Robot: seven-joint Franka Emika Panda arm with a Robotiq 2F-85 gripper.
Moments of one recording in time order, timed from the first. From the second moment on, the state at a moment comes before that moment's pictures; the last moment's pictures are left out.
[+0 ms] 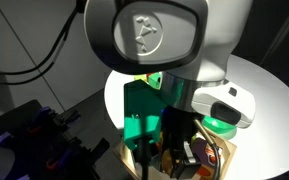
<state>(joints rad) -0.36 0.24 -0.42 -2.30 -0.18 2.41 0.11</state>
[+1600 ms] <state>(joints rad) -0.36 0.33 -0.43 -2.25 -0.19 2.41 0.11</state>
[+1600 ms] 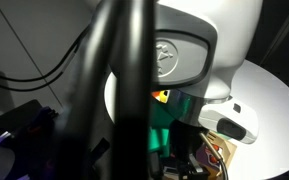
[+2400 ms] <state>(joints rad) -0.36 0.24 -0.35 -2.26 -0.09 2.44 0.01</state>
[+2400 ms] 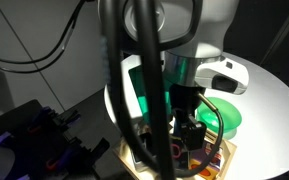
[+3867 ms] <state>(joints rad) -0.24 0.03 -0.25 -2.43 -0.08 2.38 -0.08</state>
